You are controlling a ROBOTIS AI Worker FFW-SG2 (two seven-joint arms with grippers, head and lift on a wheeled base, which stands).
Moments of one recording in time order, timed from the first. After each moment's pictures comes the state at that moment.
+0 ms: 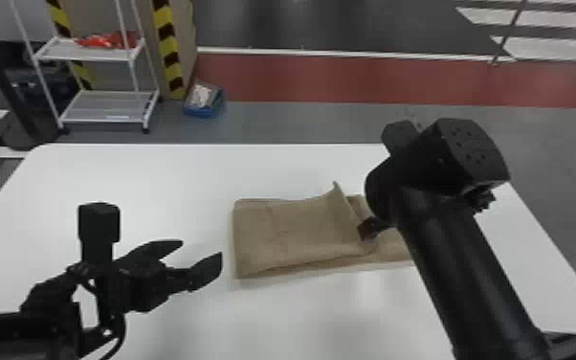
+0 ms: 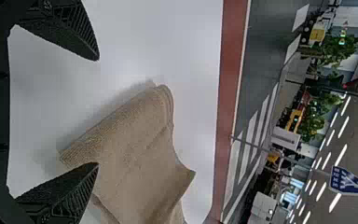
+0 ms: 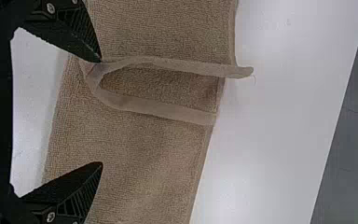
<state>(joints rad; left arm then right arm) 0.19 0.00 0.11 -2.00 -0.05 0.78 -0.69 -0.50 0.00 0.27 -1.46 1.09 1.56 1.19</state>
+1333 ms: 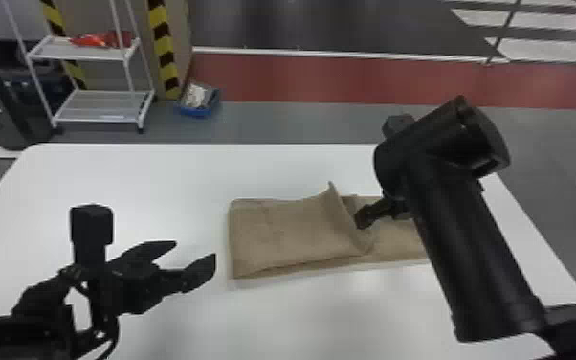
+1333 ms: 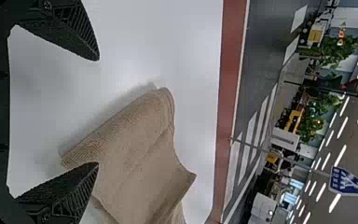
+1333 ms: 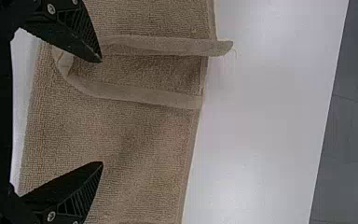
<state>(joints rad) 0.19 0.00 0.12 -1.99 -0.05 0.76 -0.70 -0.59 0.00 0.20 -1.35 0.84 1.56 0.97</state>
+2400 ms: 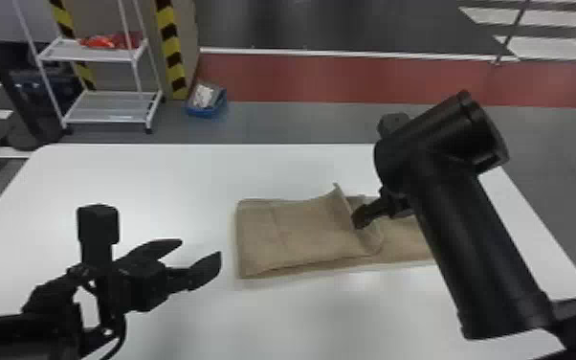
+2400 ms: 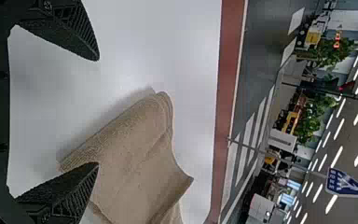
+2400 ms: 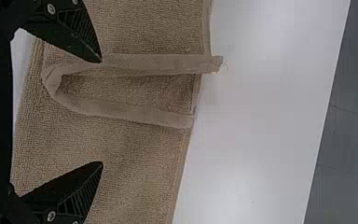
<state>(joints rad) 0.19 0.00 0.13 -1.97 -0.04 0.74 -0.70 -0.61 0.00 0.24 -1.34 0.74 1.56 0.89</state>
